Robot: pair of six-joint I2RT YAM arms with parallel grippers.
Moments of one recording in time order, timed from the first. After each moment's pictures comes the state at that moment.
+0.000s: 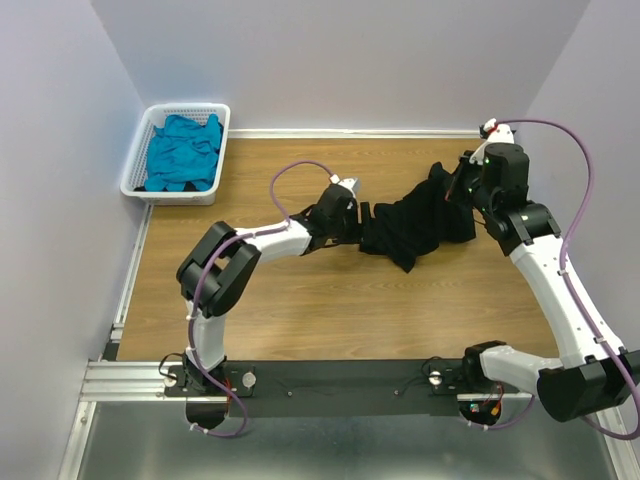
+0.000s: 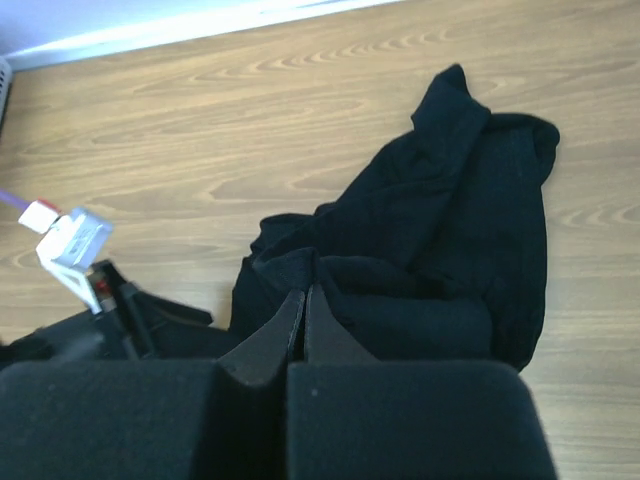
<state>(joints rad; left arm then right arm) -0.72 1.90 1.19 0.08 0.15 -0.65 0.23 1.15 1.23 -0.50 0.10 0.29</state>
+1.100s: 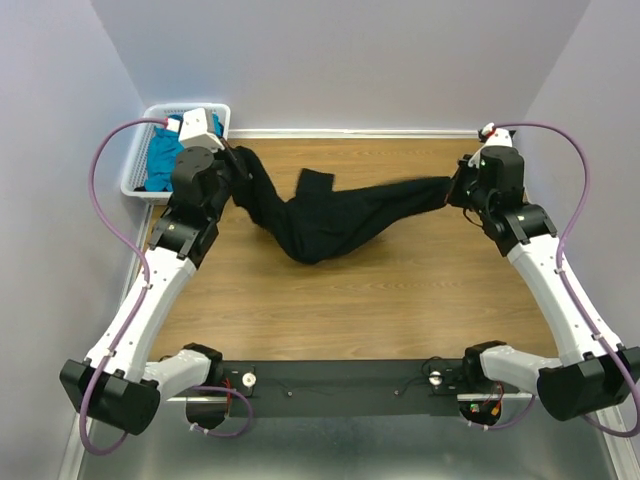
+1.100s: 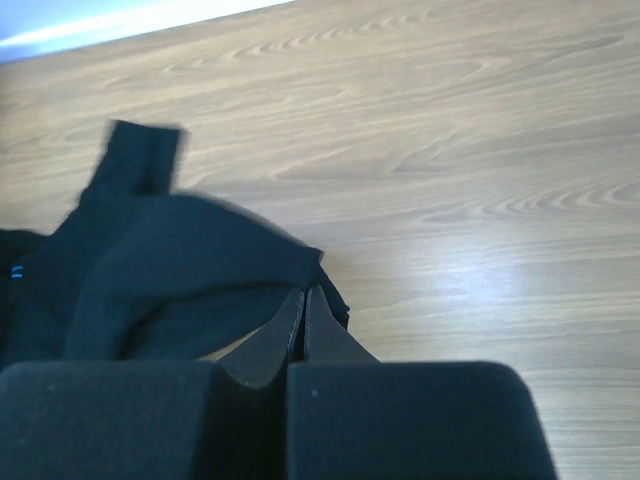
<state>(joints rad) -0.34 1.11 1.18 -0.15 -0.23 -0.41 0.23 1.16 1.20 -0.51 0.15 0.30</state>
